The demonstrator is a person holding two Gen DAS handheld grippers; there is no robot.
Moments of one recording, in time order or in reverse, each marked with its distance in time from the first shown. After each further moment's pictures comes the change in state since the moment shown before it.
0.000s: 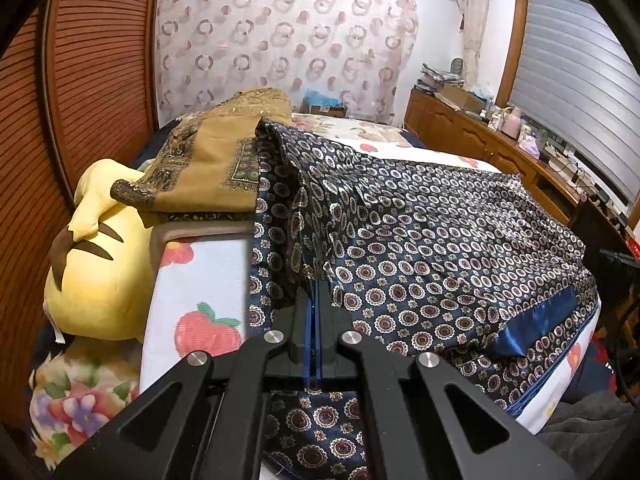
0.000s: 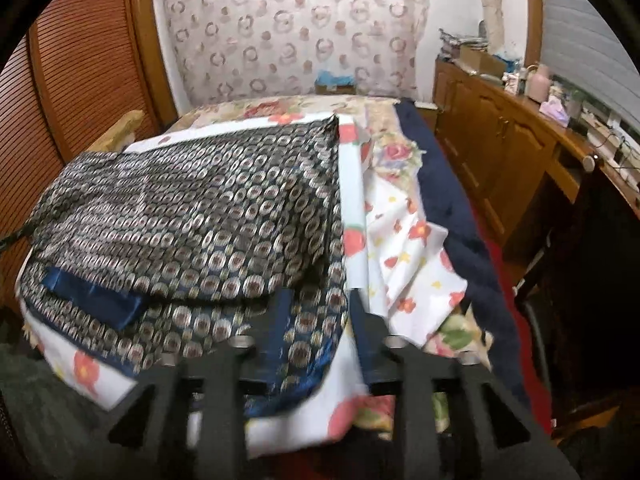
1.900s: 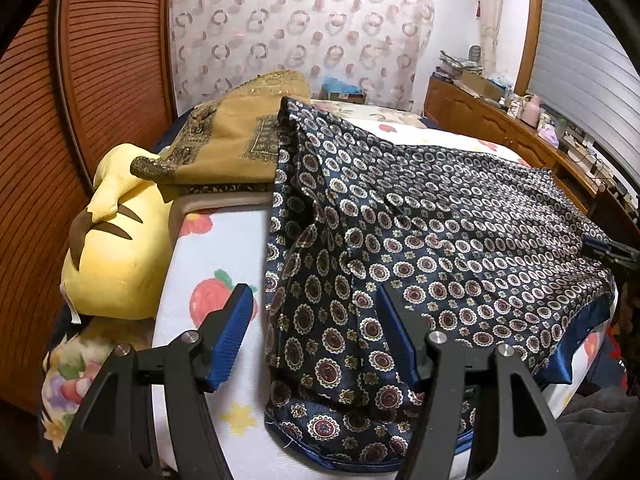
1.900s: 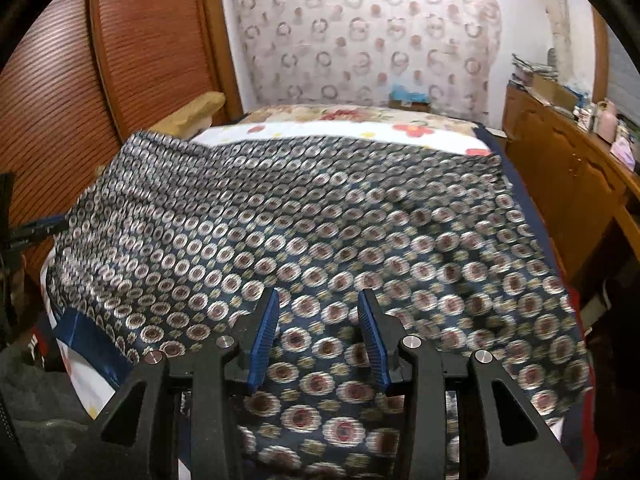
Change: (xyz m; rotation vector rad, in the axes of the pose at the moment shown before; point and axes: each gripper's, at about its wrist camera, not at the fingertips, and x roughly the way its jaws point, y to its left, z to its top) left arm 0.000 0.000 -0.017 -0.007 0.048 0.083; right arm 0.090 0.119 -0.005 -0.151 -0.030 0.188
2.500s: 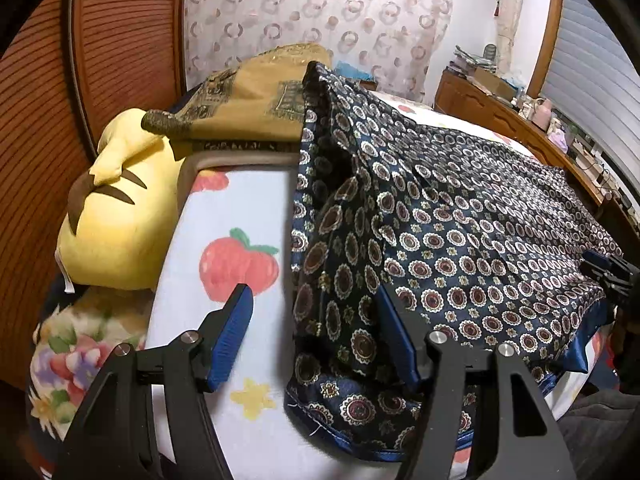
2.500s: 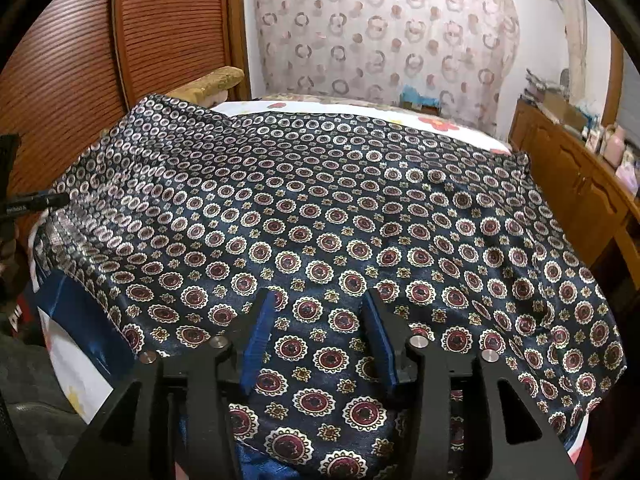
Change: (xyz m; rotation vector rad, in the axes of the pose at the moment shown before) left arm 0.014 0.019 -0.020 -0.068 0.056 -0.007; right arm 0.029 0.024 -0.019 -0.098 0.008 -0.040
